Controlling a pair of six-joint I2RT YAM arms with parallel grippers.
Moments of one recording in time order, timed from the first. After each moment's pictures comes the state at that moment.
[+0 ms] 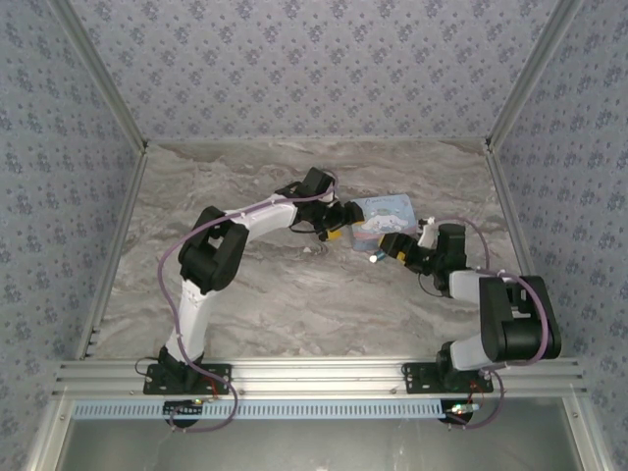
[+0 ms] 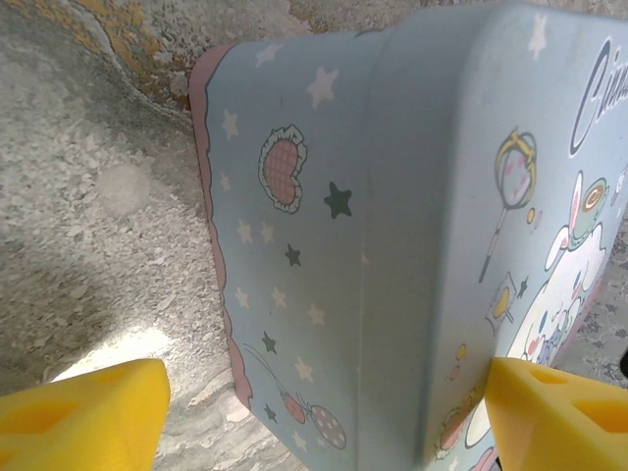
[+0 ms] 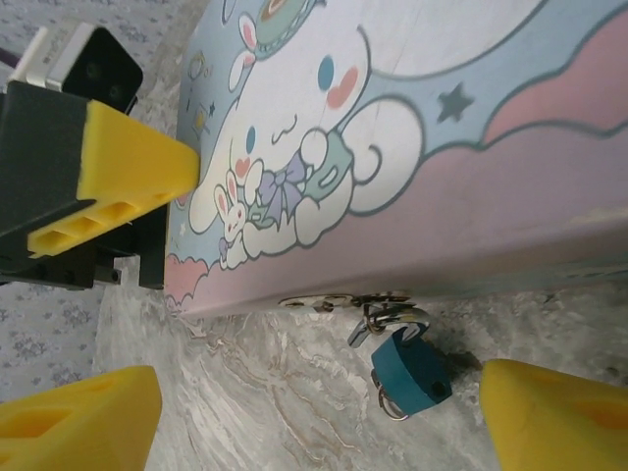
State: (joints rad) left arm -0.68 2.19 1.62 -0.34 0.51 -0.93; right arm 0.03 1.44 0.40 0.43 -0.70 0.63
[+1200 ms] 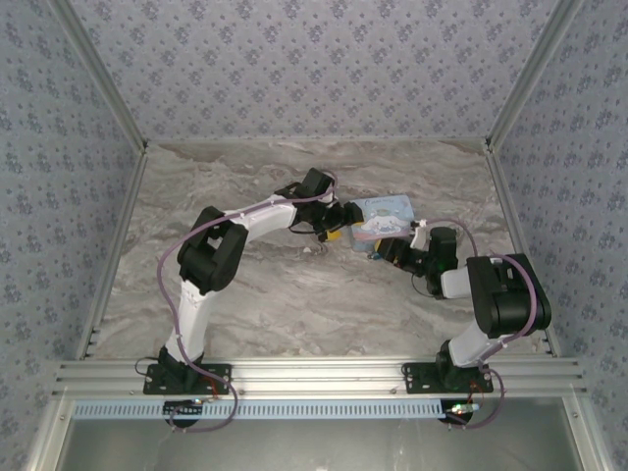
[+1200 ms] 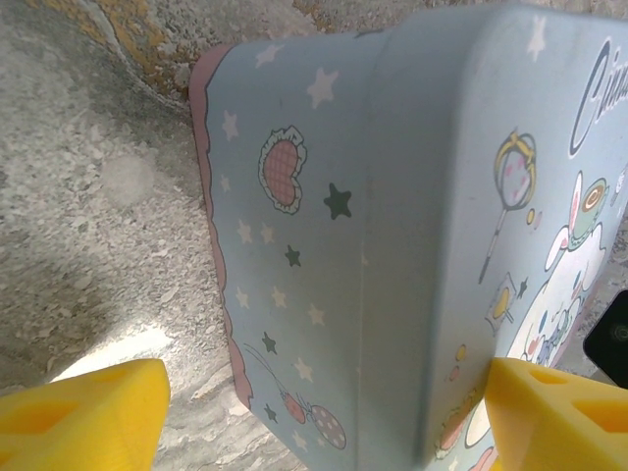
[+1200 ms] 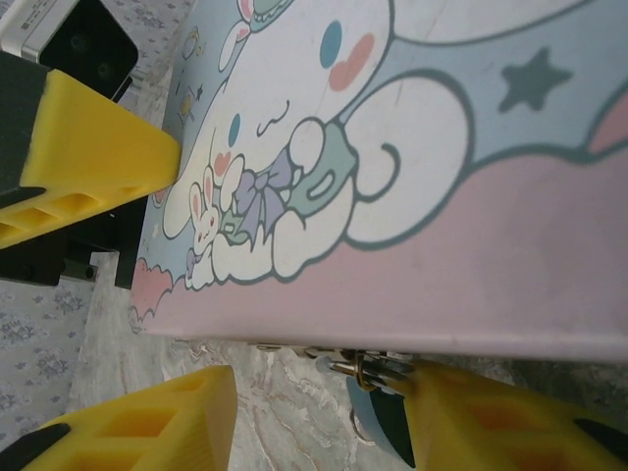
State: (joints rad) left arm -0.68 2.19 1.61 -0.34 0.51 -0.93; right arm 0.07 1.60 0.36 0.68 -0.69 0.63
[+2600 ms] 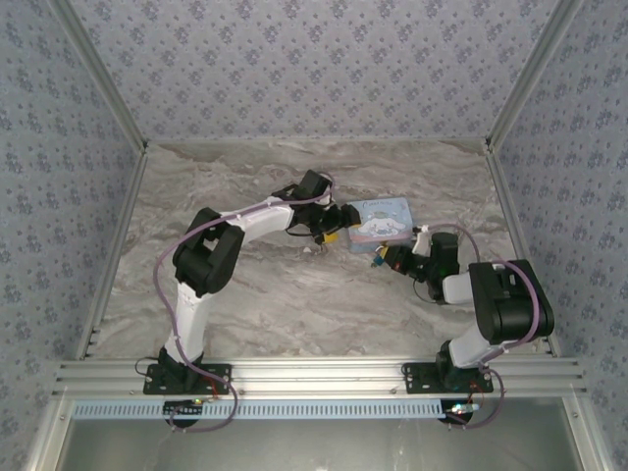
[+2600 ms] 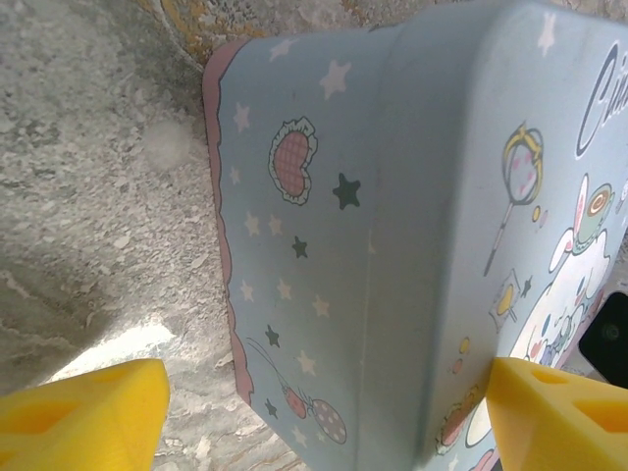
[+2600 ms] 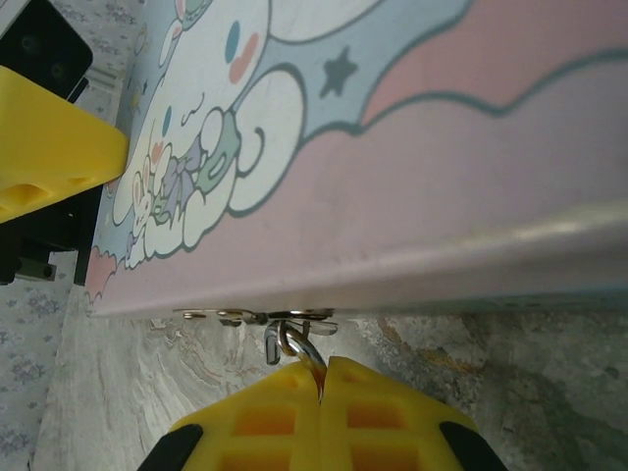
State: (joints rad) left arm -0.67 2.15 1.56 -0.34 0.49 -0.93; right arm 0.06 1.55 0.31 0.65 -0.65 0.62
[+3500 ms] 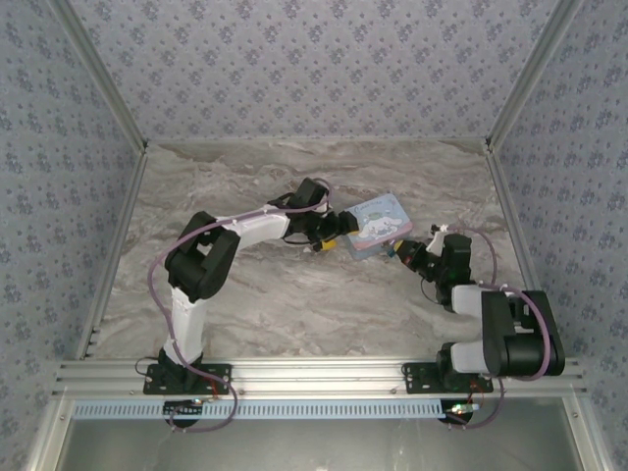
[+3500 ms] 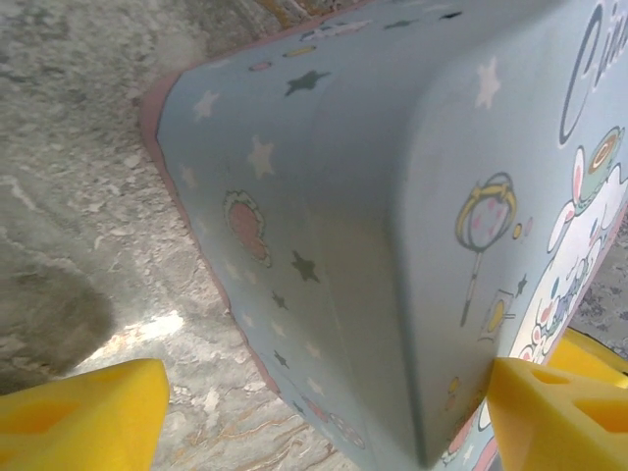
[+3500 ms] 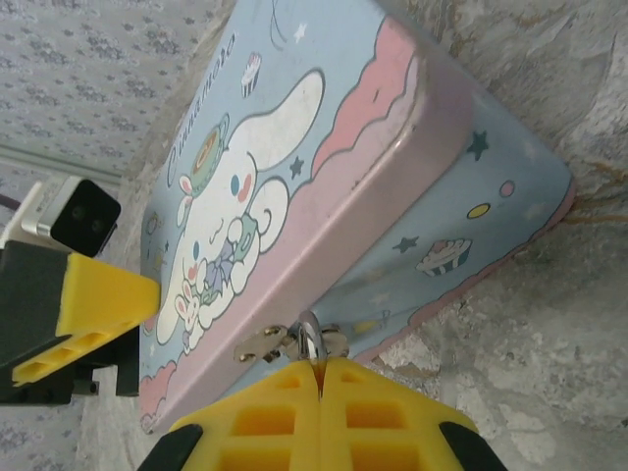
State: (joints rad) left arm -0.69 2.07 1.42 -0.24 0.49 -0.96; right arm 0.00 1.35 0.27 0.57 -0.56 0.75
